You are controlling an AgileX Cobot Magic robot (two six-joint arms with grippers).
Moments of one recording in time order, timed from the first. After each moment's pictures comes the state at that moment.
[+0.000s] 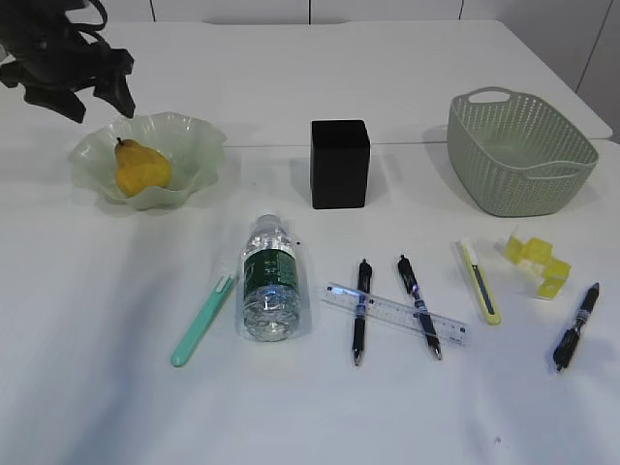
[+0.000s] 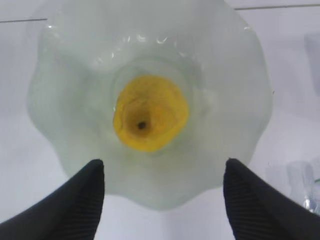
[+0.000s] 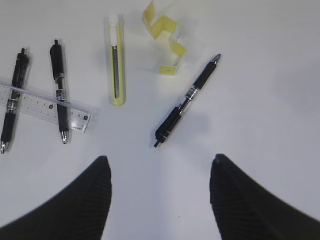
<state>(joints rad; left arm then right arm) -0.09 2.17 -2.00 -0.17 1.01 0.00 -0.01 1.07 -0.82 0.03 0.86 0.11</state>
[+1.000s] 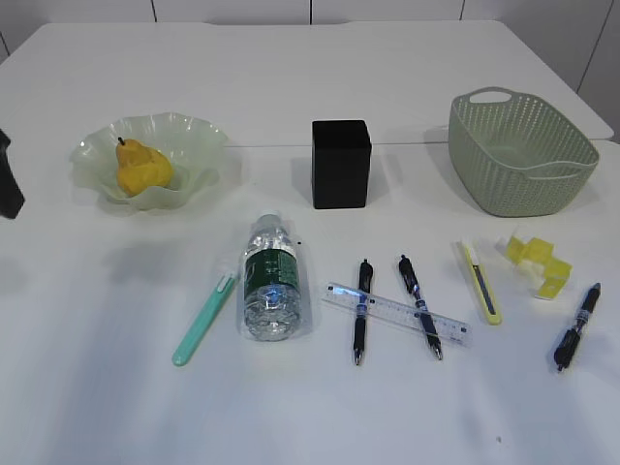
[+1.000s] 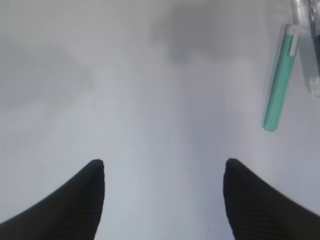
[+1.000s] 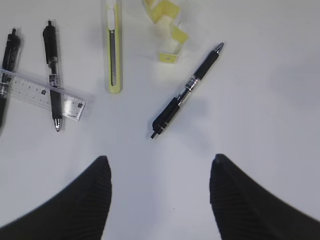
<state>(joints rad) -0.09 1.49 -1.17 -0.12 1.01 0.06 -0.01 1.15 -0.87 0.03 0.90 0.07</state>
